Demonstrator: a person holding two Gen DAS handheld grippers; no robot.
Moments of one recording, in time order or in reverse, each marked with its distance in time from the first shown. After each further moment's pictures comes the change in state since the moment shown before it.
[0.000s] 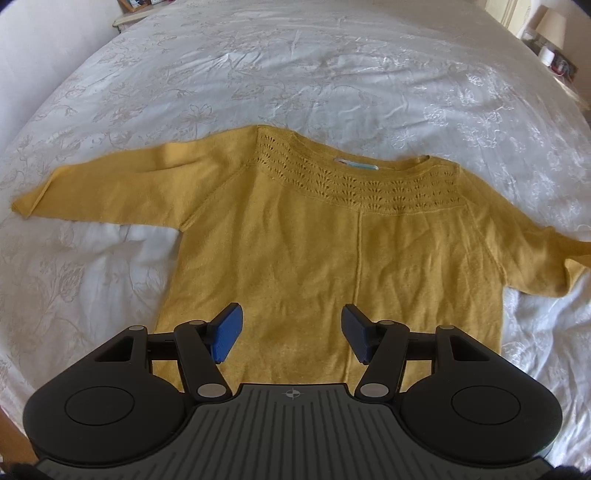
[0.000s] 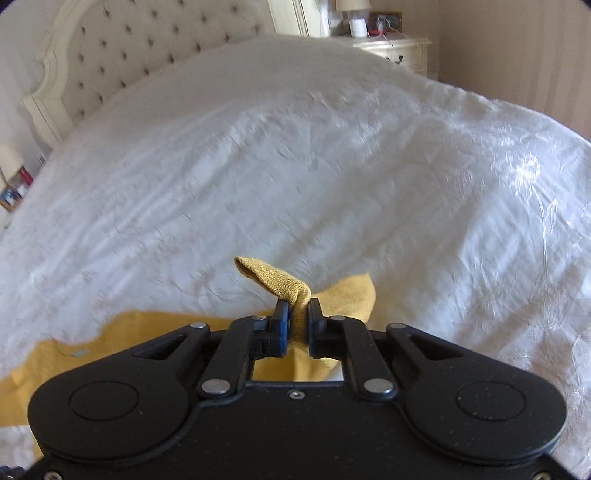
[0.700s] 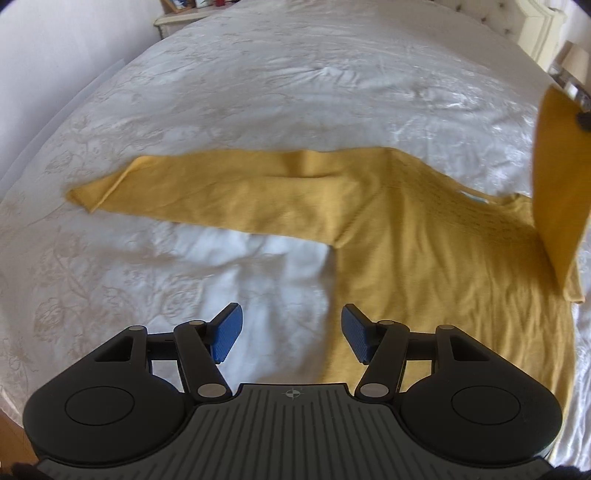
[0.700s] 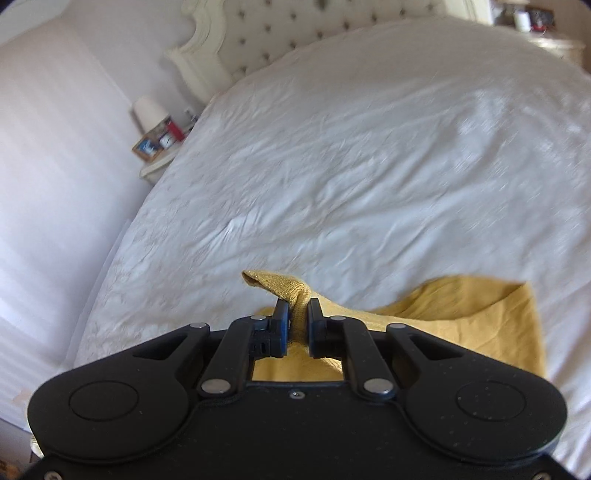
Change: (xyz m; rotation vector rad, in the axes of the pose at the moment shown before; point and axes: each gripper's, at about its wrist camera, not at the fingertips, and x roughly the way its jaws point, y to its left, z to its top) left arm 0.002 0.169 -0.003 -0.062 -0.066 0.032; right arm 0.027 0.310 -0.075 -0.137 0.140 0.402
